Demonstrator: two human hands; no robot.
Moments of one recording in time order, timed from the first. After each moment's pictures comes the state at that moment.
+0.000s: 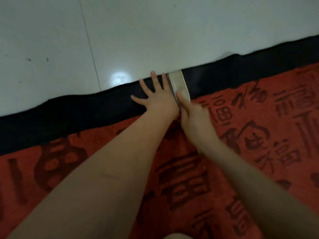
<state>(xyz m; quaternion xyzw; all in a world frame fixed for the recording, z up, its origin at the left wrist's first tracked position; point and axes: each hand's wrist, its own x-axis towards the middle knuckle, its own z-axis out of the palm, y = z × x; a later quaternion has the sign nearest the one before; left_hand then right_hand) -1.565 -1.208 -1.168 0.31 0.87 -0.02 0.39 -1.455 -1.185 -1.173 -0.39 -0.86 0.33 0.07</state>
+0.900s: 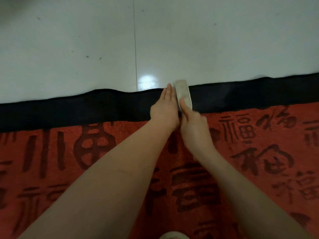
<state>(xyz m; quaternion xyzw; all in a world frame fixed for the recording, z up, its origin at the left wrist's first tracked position) -1.587 -1.271 -1.163 0.36 0.89 0.00 0.29 -1.483 -1.226 -1.166 -0.34 -0.85 0.39 0.03</state>
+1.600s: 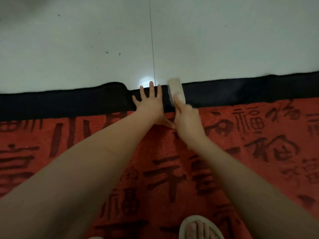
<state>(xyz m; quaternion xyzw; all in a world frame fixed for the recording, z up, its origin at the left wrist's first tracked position) -1.628 -1.353 -1.161 0.31 0.89 -0.06 0.34 -1.518 -1.284 -1.163 -0.32 -0.88 0.35 0.00</state>
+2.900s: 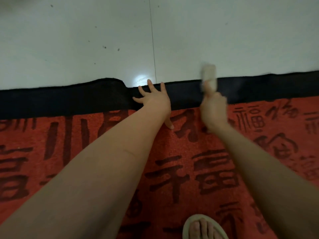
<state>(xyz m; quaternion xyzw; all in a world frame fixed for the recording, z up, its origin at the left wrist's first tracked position) -1.632 -1.330 -1.151 0.26 0.87 -0.13 0.40 -1.515 -1.226 -1.169 -0.40 -0.89 0.21 0.02</state>
